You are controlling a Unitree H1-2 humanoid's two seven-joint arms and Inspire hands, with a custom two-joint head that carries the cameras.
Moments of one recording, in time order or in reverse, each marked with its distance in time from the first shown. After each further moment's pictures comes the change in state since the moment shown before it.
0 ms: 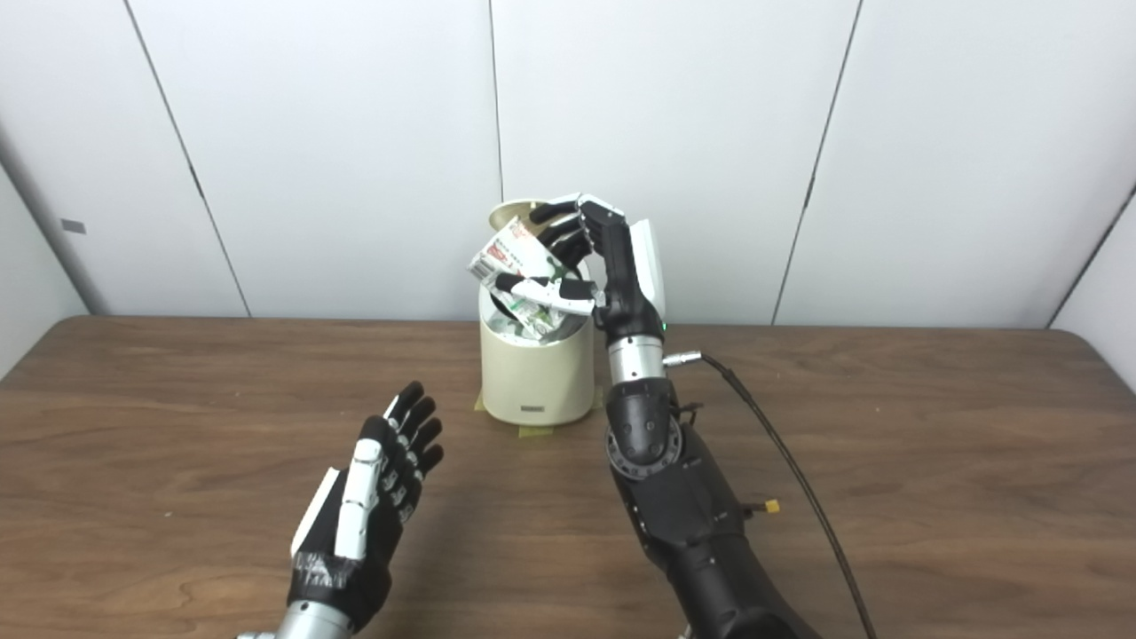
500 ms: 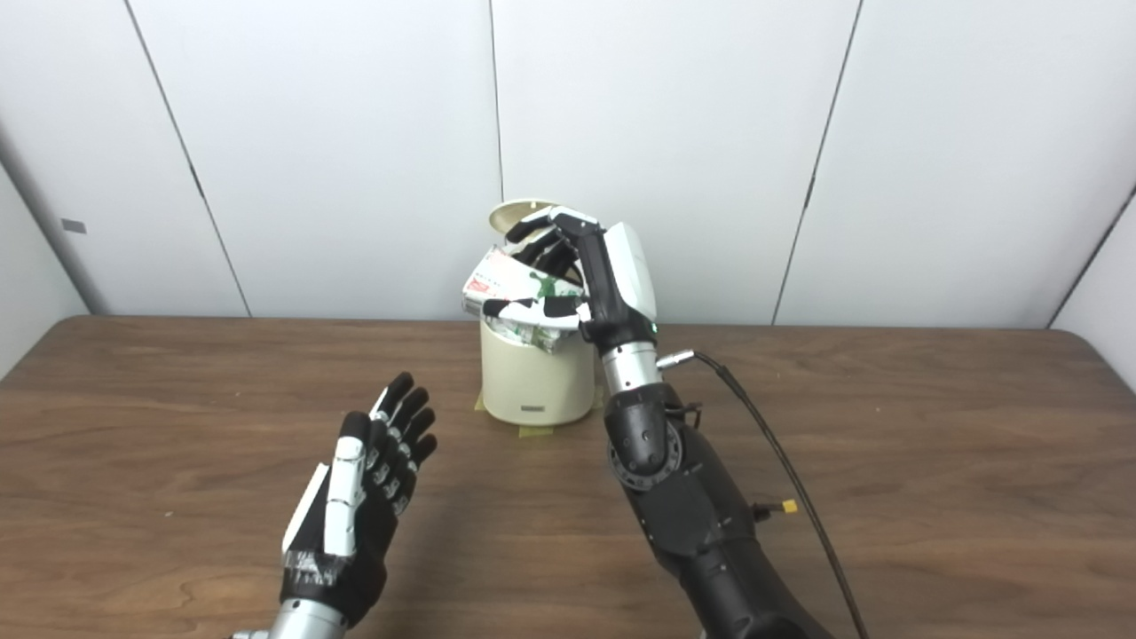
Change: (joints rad) left arm -0.003 0.001 0.021 0.024 -0.048 -0.060 -0.007; right arm 0.016 -0.041 0.095 -0.027 -0.147 -0.002 -0.004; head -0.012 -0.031
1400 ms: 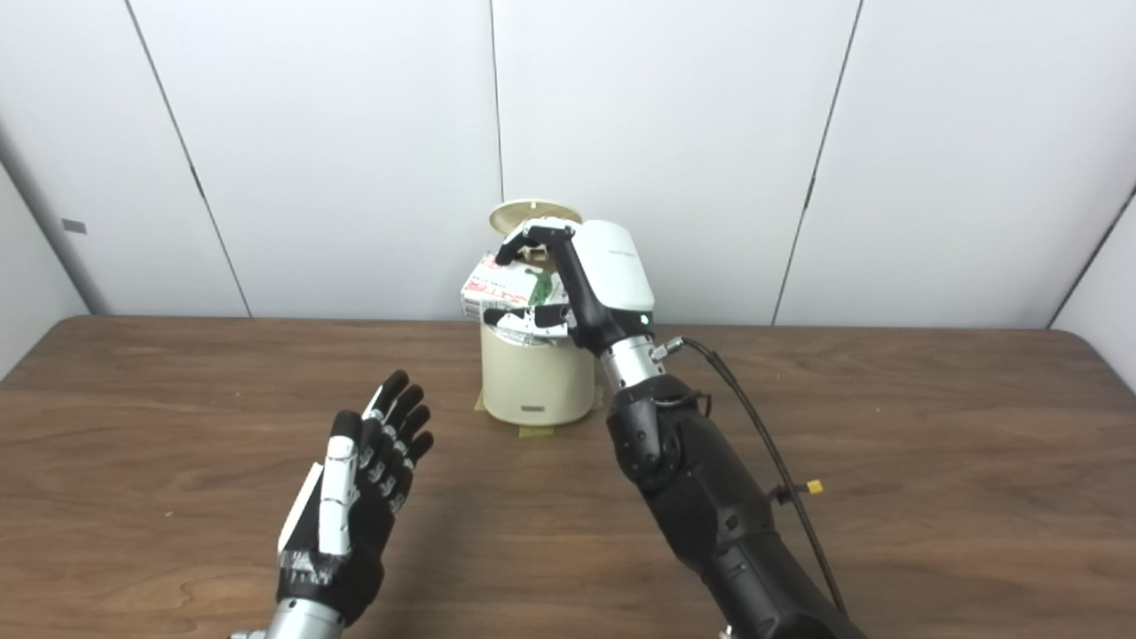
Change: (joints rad) left arm 0.000 0.000 0.002 -0.005 -0.007 -0.021 0.005; right arm 0.003 -0.065 0.101 -0.092 -0.198 0.156 0.003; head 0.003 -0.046
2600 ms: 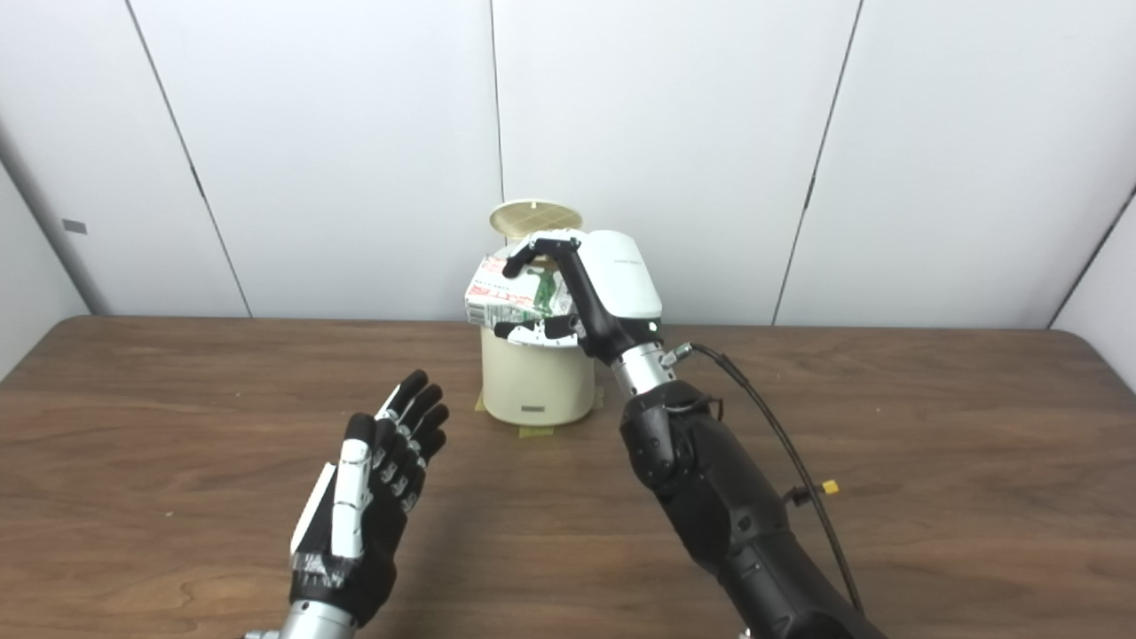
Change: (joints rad) left arm 0.002 -0.003 -0.032 0.037 0.000 -0.045 -0.001; right arm -0.003 -0.036 0.030 0.044 -0.007 -0.030 -0.017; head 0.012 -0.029
